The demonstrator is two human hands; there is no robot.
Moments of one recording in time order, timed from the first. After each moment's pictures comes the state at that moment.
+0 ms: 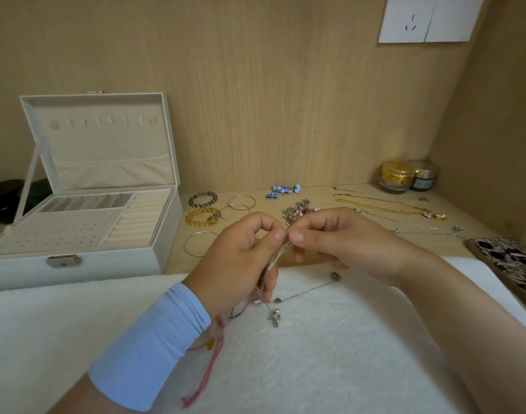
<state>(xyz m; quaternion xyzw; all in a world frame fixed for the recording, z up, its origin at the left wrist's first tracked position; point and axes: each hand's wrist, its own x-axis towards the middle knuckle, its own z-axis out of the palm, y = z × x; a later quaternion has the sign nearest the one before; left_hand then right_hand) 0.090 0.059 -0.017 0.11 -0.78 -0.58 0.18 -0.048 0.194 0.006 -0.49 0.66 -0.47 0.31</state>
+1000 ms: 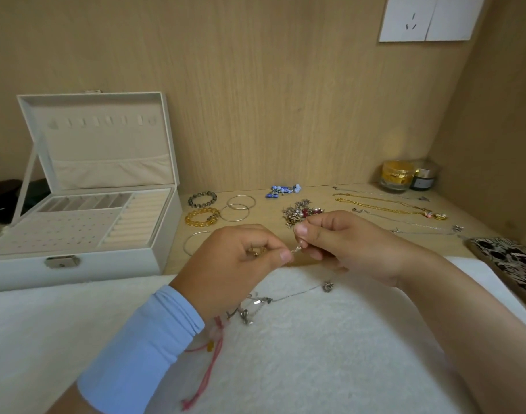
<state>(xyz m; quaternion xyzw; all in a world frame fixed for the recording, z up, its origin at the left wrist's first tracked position) 0.098 0.049 -0.017 0.08 -0.86 -0.45 0.22 -0.053 0.193 0.001 -0.46 0.69 -0.45 0.33</state>
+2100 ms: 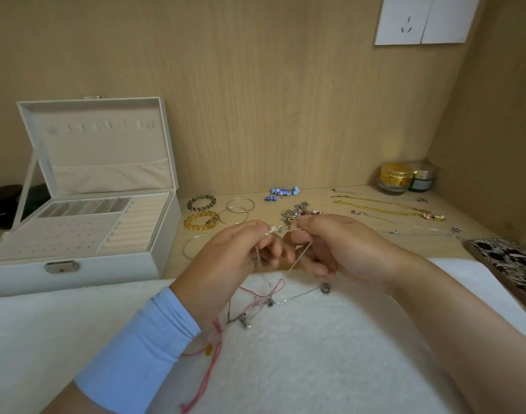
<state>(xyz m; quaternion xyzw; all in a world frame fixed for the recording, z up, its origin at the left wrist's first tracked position) 0.085 0.054 -0.016 0.08 -0.64 -0.75 0.18 -0.042 0.184 0.003 -0.42 0.64 -0.52 0.38</state>
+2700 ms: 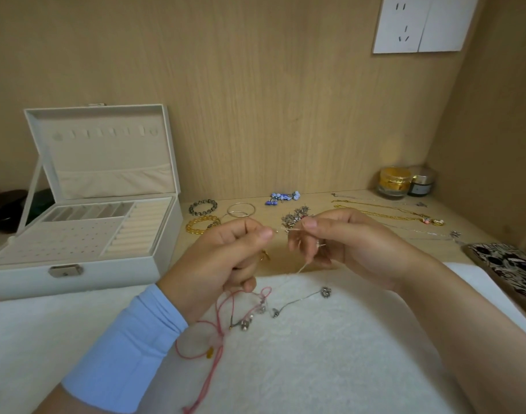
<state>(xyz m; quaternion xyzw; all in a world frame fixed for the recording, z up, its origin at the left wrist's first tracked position) 0.100 0.044 -0.004 0.09 -0.66 -0.73 0.14 -0.058 0.194 0.004 -0.48 0.58 -0.56 0.35</state>
